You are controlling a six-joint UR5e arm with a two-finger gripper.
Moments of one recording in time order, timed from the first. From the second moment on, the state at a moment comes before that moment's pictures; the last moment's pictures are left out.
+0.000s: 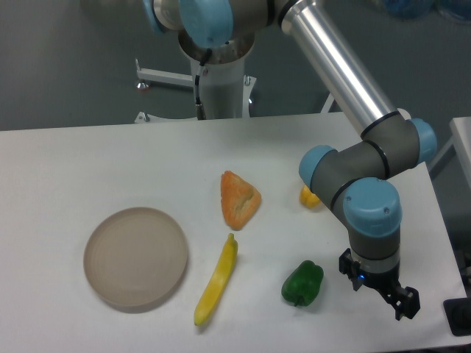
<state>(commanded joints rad) 2.31 -2.49 -0.76 -1.11 1.69 1.28</state>
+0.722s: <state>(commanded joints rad) 2.34 -2.33 -0.98 -1.19 1.71 1.28</state>
